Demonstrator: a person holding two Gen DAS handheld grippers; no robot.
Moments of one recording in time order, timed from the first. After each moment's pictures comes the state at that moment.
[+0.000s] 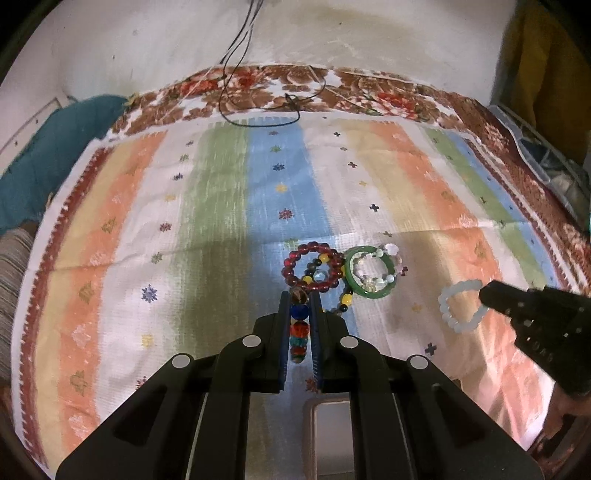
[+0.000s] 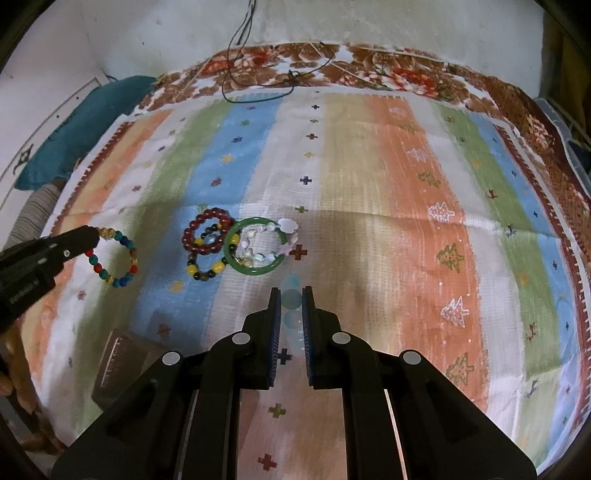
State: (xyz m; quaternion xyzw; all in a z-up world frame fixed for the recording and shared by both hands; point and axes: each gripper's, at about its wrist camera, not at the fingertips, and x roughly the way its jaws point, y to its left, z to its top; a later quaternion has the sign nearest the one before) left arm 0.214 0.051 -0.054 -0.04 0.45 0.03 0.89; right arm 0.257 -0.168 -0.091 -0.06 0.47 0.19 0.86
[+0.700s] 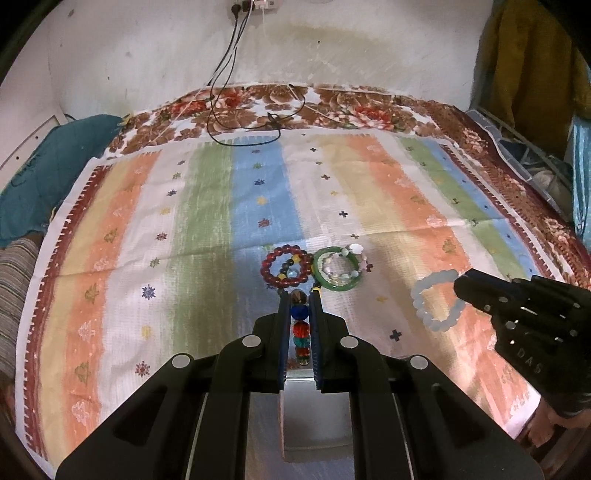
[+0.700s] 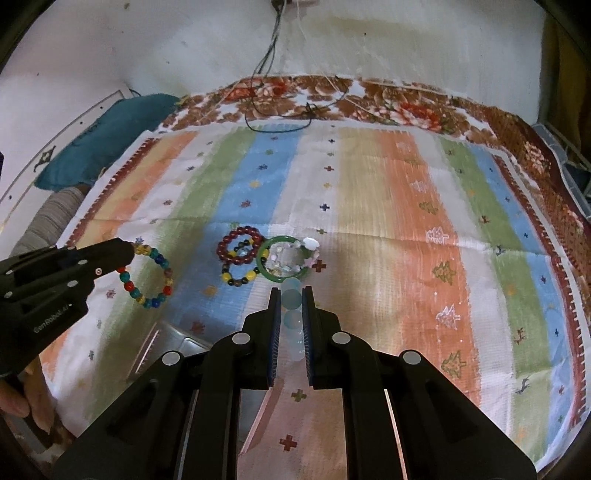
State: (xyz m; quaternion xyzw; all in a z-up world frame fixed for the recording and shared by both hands) left arm 0.176 0.024 -0.024 -0.04 0.43 0.01 0.90; right arm 0.209 -0.163 -0.054 -0.06 0.42 0.22 0.88
